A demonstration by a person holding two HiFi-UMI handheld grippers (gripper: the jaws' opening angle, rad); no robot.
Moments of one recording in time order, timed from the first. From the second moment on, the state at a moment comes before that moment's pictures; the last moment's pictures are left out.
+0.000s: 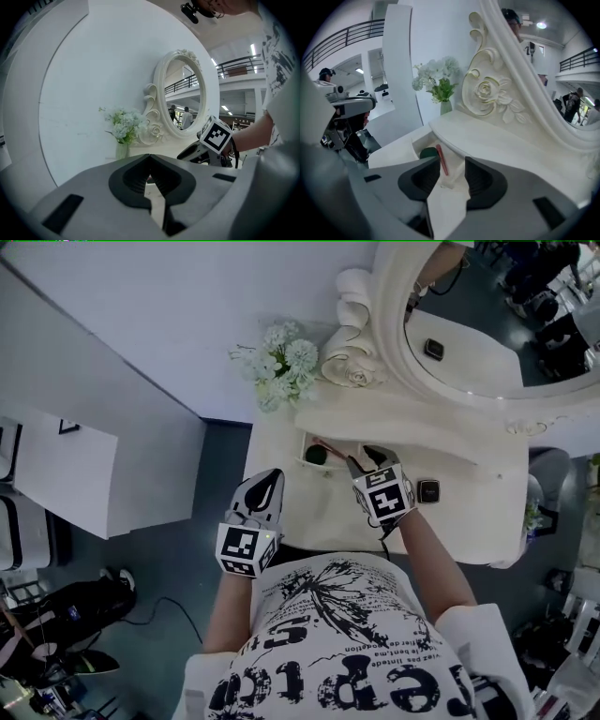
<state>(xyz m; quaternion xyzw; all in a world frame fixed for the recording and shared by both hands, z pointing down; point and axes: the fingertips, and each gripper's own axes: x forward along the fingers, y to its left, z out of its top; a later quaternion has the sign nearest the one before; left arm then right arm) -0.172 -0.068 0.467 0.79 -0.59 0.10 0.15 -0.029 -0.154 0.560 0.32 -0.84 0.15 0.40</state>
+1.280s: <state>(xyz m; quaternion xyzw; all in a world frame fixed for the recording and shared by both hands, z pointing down) 0.018 -0.121 0.505 0.87 -0.44 0.15 0.17 0.219 -0.123 0.666 0.50 -0.69 0.32 0.40</state>
